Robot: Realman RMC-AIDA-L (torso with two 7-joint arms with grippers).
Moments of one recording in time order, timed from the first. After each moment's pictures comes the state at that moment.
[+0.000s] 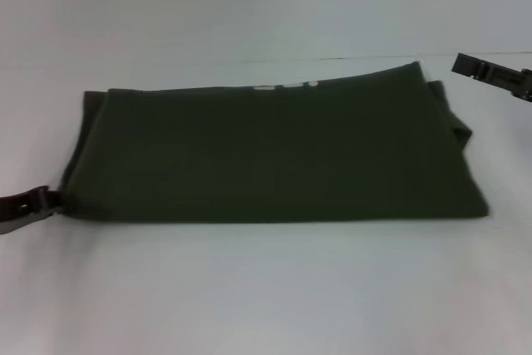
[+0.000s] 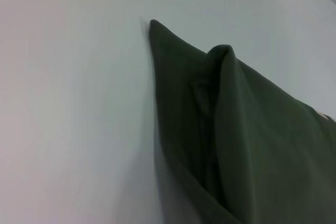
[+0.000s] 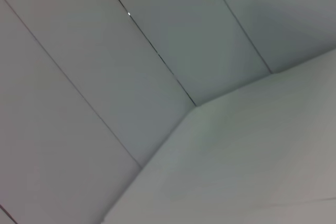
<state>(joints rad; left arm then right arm) -0.52 -2.10 0.38 0.79 2.44 1.28 -2.27 0.55 2.01 -0.34 -0.66 -1.96 -1.50 1.82</state>
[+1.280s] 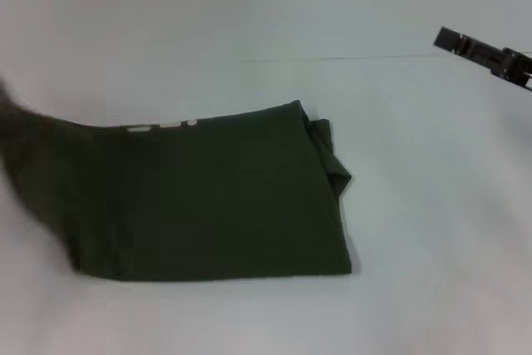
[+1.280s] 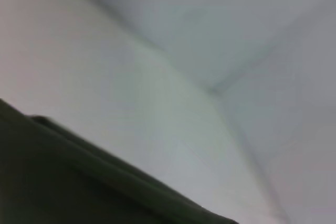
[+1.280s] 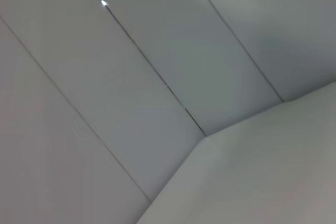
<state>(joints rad) -0.47 -2.05 0.14 1.01 2.21 1.72 -2.19 0.58 2.05 -0.34 -0.60 -1.86 -1.44 1.76</state>
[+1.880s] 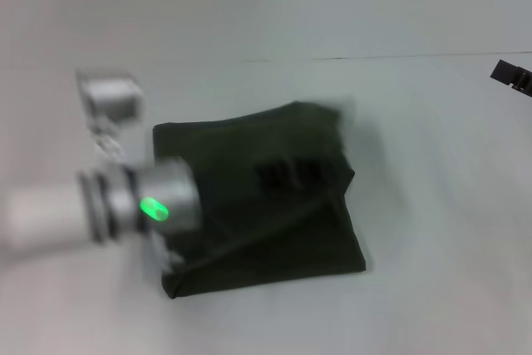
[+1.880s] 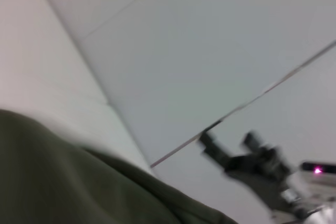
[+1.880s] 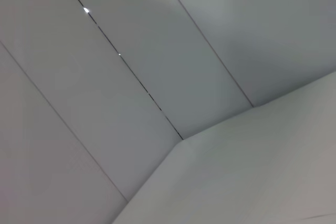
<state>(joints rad) -0.75 -2.17 0.75 0.33 1.80 1.41 -1.90 0.45 2.00 -0.34 -0.59 -1.83 -1.50 1.71</state>
